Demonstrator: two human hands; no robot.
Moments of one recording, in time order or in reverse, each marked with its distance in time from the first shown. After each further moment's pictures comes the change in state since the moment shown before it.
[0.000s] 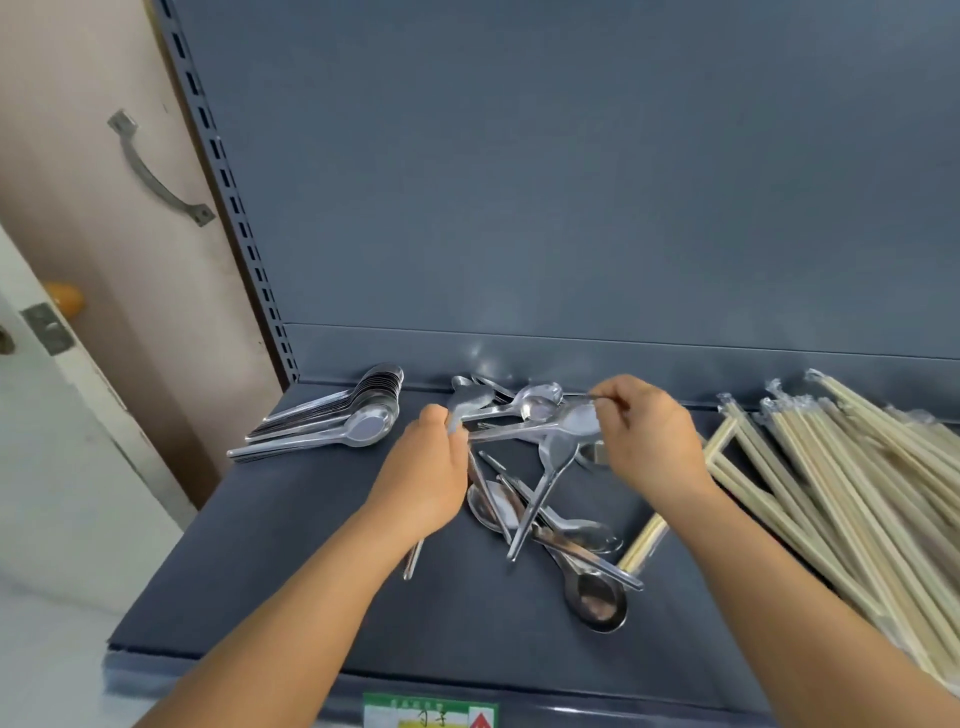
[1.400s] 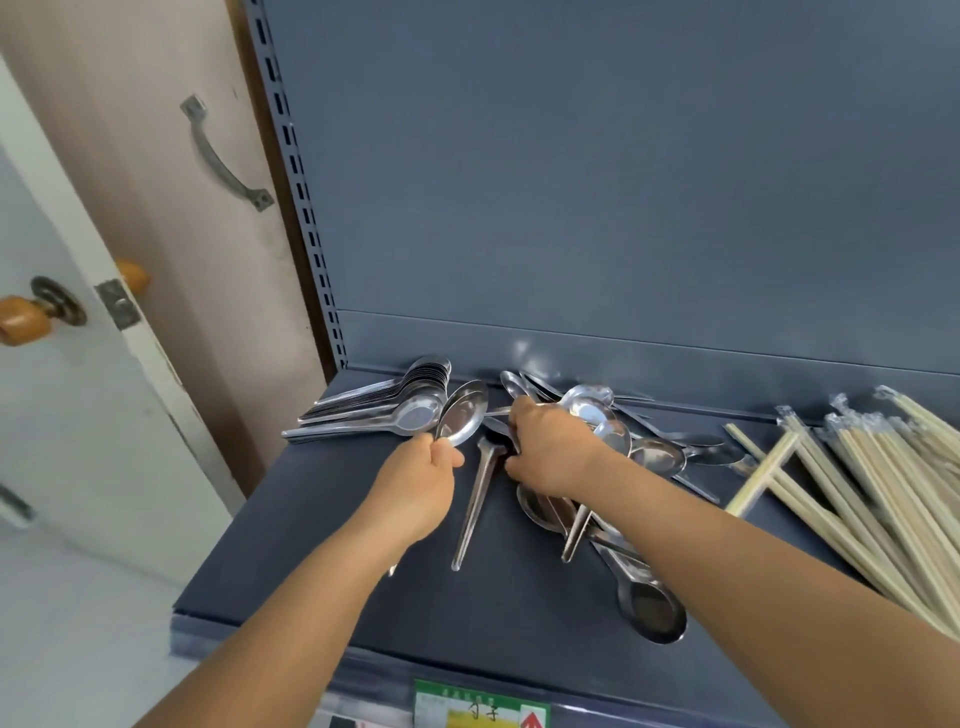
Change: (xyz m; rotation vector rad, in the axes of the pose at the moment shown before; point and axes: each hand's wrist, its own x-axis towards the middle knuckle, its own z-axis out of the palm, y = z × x) left_hand -0.015 -0.041 -0.020 -0.428 -0.066 -0.336; right_hand 0.008 -0.066 0.085 -0.432 -0.526 -0.286
